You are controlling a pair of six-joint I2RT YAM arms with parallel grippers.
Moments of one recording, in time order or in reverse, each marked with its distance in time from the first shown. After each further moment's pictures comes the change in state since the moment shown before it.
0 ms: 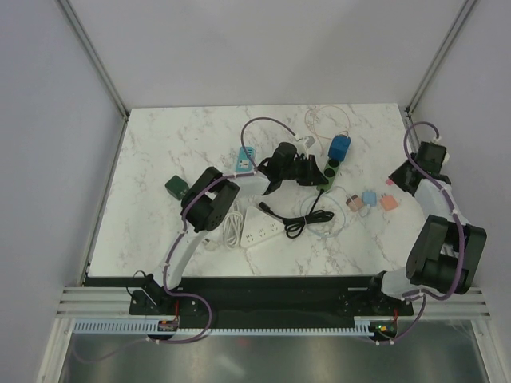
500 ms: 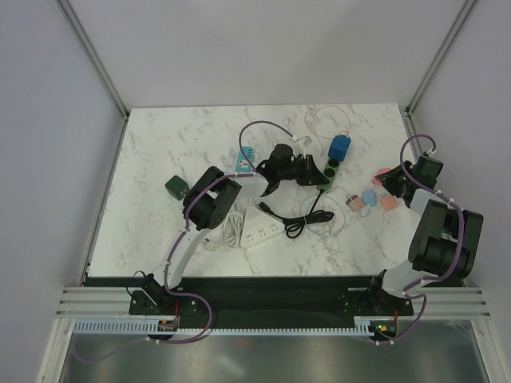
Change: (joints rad) left arm 0.018 0.050 -0.009 0.146 0.082 -0.101; right arm -0.122 0.113 -0.233 0.443 -0.363 0.135
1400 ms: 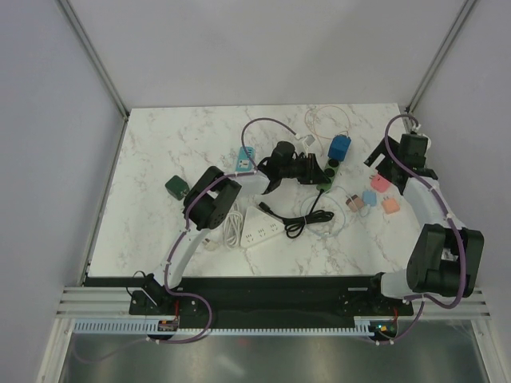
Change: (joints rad) left arm 0.002 0.004 0.029 -0.032 0.023 0.035; right arm 0.197 -0.146 0.190 -0.349 0.321 -0.132
